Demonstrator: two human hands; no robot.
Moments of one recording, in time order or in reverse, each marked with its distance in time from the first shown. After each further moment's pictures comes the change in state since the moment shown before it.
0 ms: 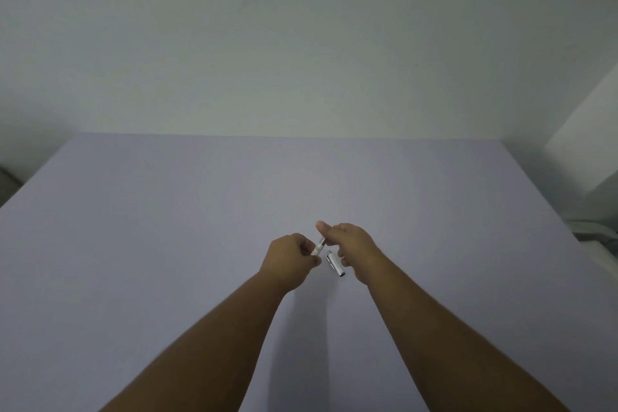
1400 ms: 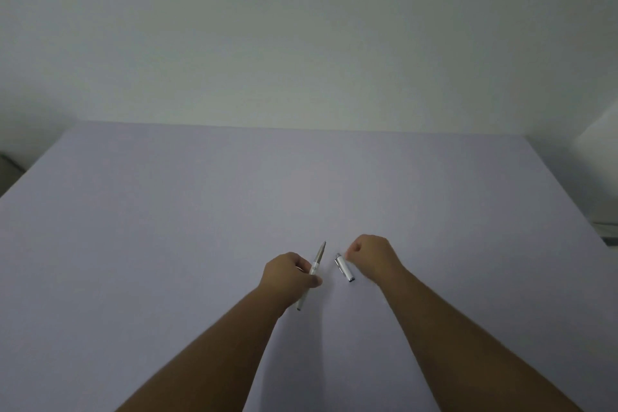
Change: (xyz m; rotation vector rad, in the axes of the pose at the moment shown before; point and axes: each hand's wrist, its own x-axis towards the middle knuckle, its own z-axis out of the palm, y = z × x) left_hand 0.009 -0.028 0.009 -0.179 -0.058 -0.288; right_hand 0.041 0.026 -0.013 -0.754 0.072 0.006
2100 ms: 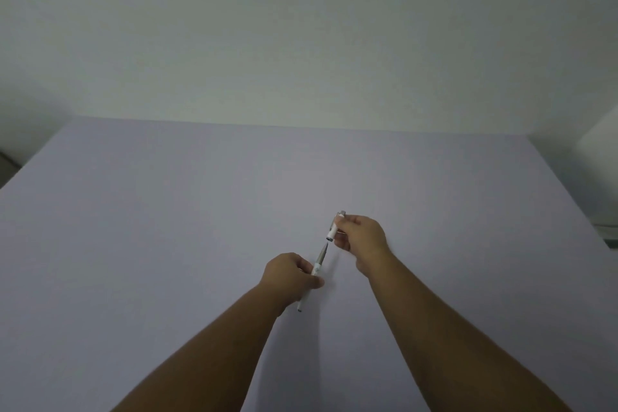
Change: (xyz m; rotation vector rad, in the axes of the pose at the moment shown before) left_hand 0.005 0.007 -0.003 0.027 -0.041 -0.034; right_hand 0.011 -0.036 0.002 1.054 0.048 0.158
